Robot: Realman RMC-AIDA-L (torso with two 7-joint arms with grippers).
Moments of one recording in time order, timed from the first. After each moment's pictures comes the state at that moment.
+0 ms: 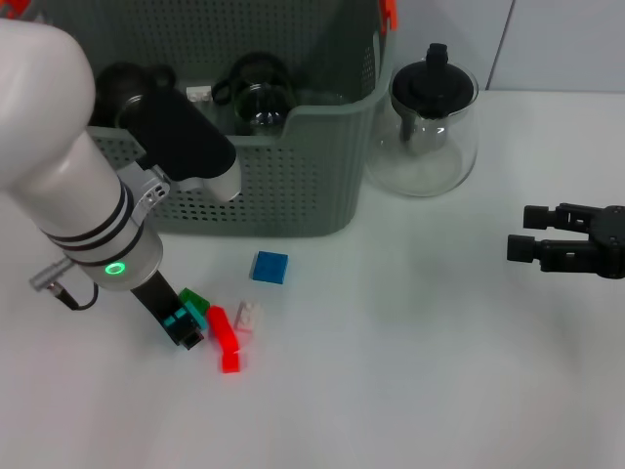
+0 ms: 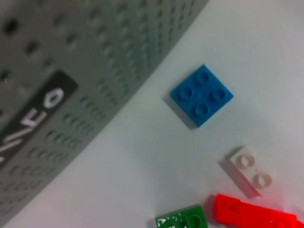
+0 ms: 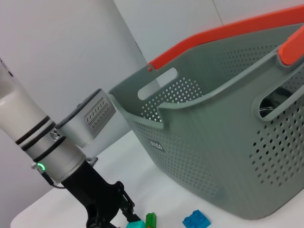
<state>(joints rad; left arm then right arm) -0.63 -2.16 1.47 1.20 2.86 1.50 -2.55 0.53 1.96 -0.60 -0.61 -2.04 -1.69 1.64</state>
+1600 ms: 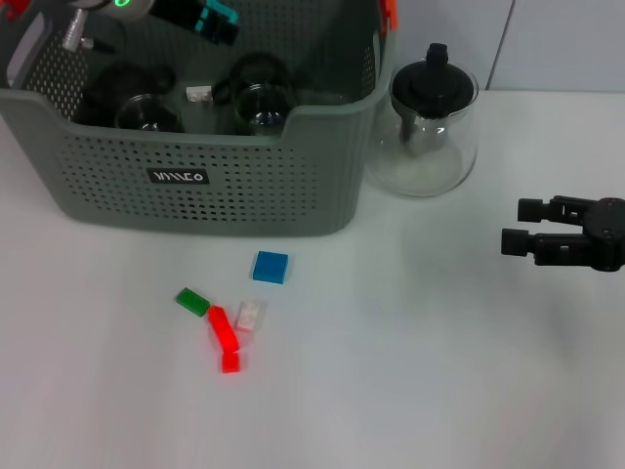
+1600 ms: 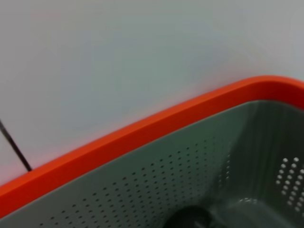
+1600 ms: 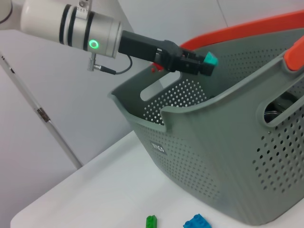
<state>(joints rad) -0.97 -2.07 0.96 0.94 2.79 1.00 -2.49 0.55 1.96 -0.60 -0.61 -2.03 -1.68 1.64</state>
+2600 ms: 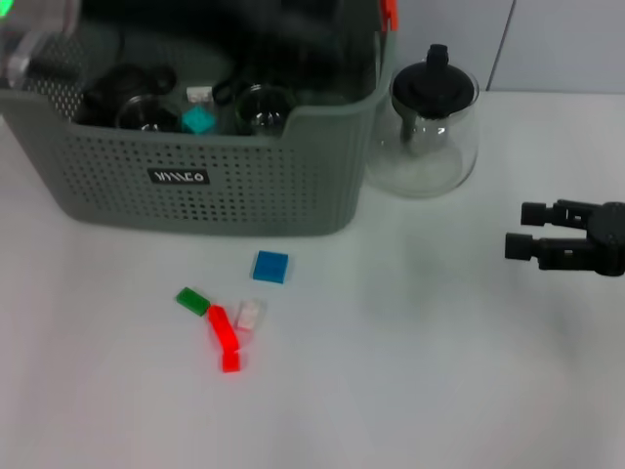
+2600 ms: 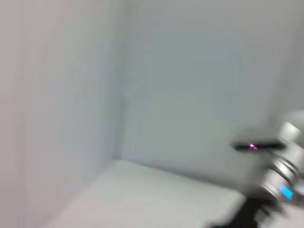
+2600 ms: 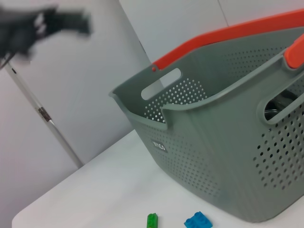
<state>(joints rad) -0.72 -2.10 0.80 1.49 1.98 1.80 -2.18 0.54 1.96 -0.60 -0.61 -2.04 -1.69 1.63</state>
